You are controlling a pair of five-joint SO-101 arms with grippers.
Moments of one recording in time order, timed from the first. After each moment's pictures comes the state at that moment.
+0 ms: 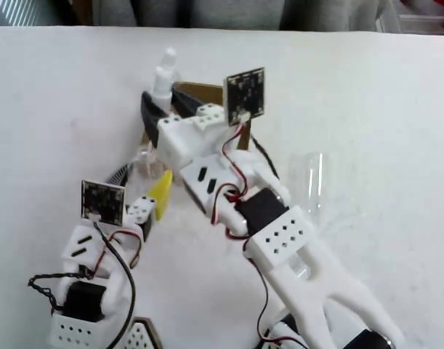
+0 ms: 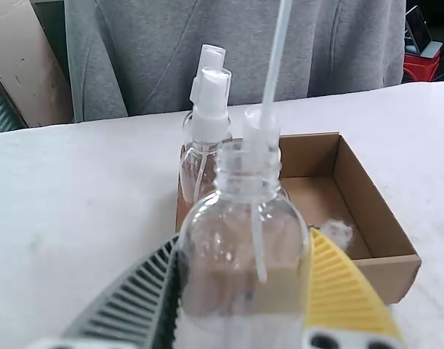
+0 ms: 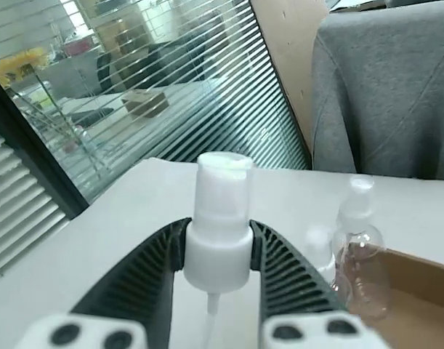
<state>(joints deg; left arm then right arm) 4.5 -103.9 90.9 39.1 0.8 -41.1 -33.0 35.0 14.7 -19.6</state>
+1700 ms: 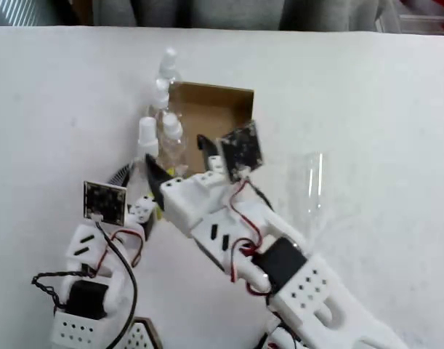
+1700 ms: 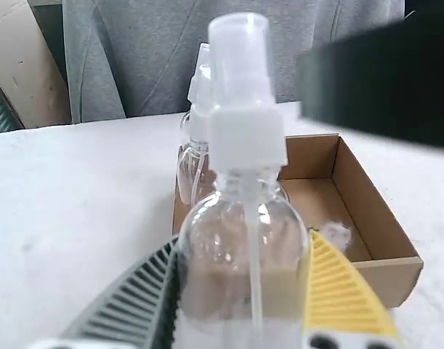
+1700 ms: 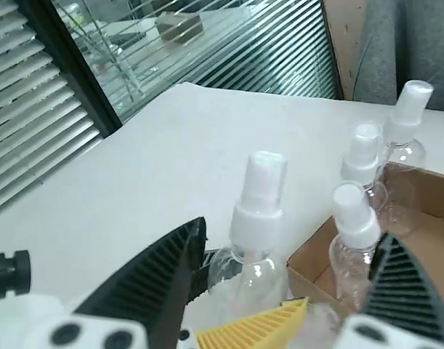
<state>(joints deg) 4.6 -103.9 93.3 36.3 0.9 -46.5 -55.6 50.0 27.3 -17.7</state>
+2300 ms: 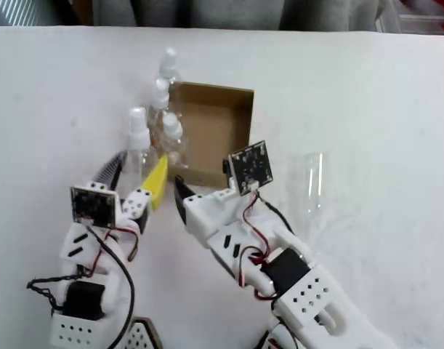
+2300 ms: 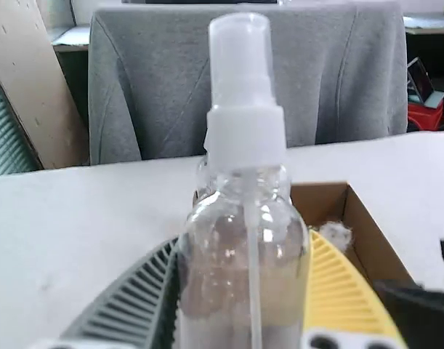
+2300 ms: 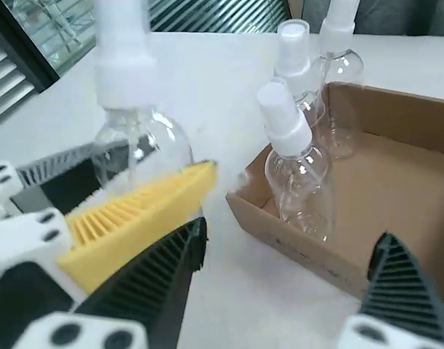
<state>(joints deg) 1.9 -103.9 91.2 29.6 0.9 -43.3 -61.3 65.8 27.1 -17.4</state>
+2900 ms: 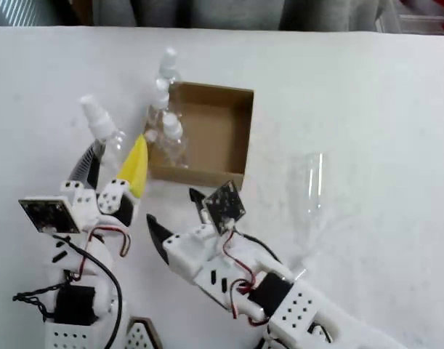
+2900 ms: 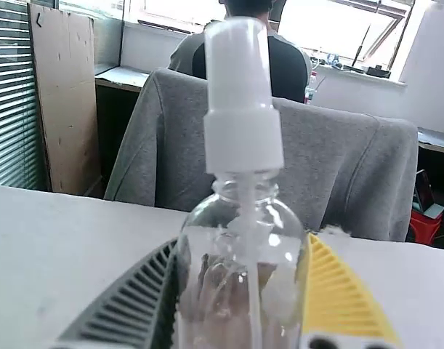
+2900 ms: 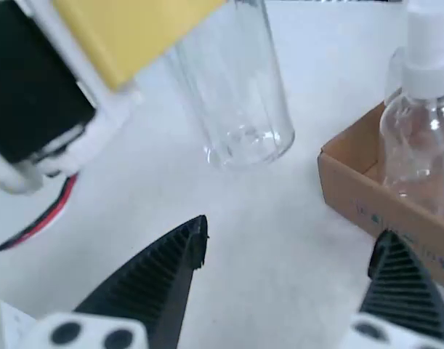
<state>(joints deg) -2.3 -103.9 86.5 27.6 13.0 -55.7 -65.5 81.9 9.8 -17.4</state>
